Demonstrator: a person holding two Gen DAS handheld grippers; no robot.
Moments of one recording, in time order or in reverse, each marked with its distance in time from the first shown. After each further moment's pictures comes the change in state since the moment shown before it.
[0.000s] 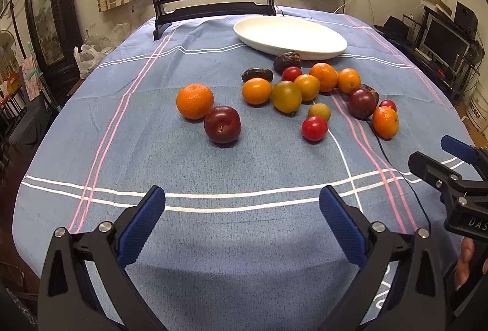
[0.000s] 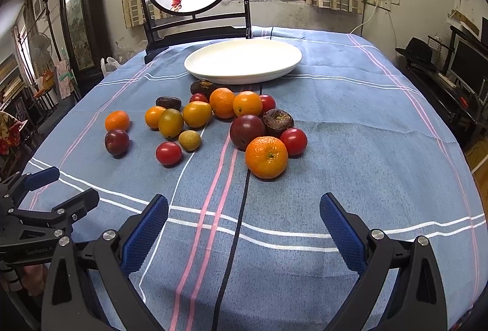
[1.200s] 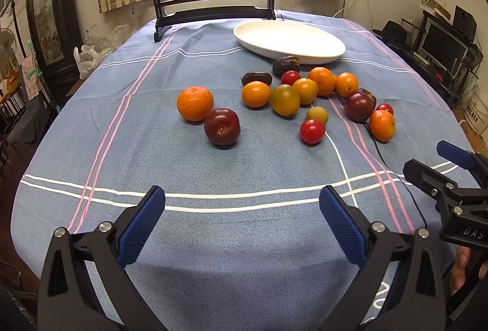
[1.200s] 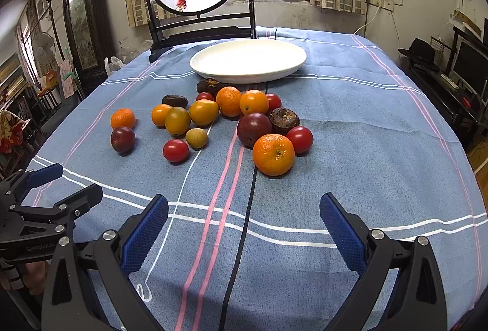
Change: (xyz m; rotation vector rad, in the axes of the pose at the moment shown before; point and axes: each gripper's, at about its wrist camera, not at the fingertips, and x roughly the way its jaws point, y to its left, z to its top) left arm -0.004 0.002 0.001 -0.012 -0.014 -0.011; right arm -0.001 0.004 -0.003 -0.004 -0.003 0.015
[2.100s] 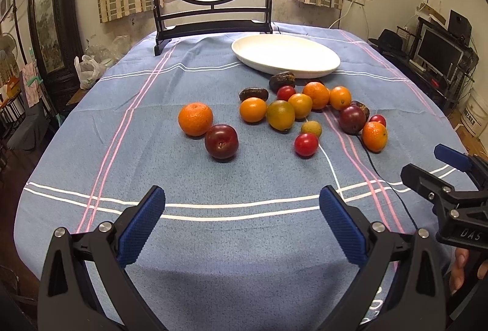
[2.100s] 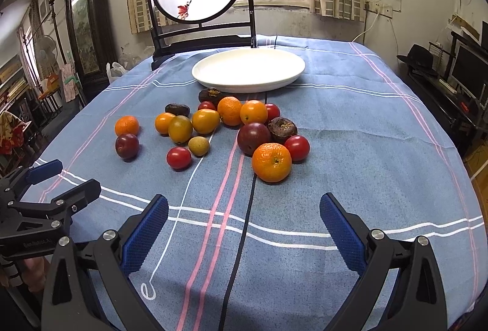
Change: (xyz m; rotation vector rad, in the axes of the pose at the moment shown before) left arm -0.014 -0.001 0.004 0.010 -0.057 -0.007; right arm -0.012 -0.001 0.001 -0.001 -0.036 0.001
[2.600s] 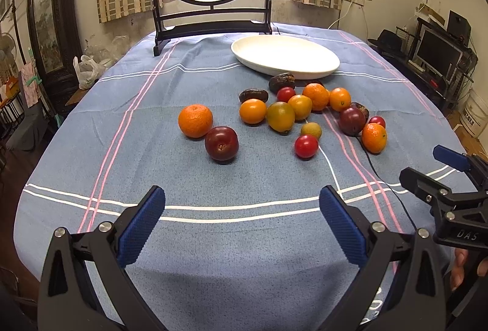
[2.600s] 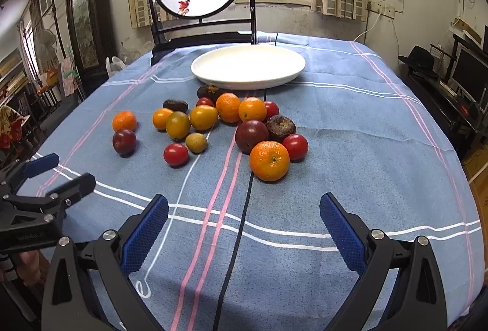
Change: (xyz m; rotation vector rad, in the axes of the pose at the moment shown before) left arm -0.001 0.002 0.001 -0.004 0.002 -0.012; right arm 0.004 -0.001 0.001 -0.027 0.032 -0.009
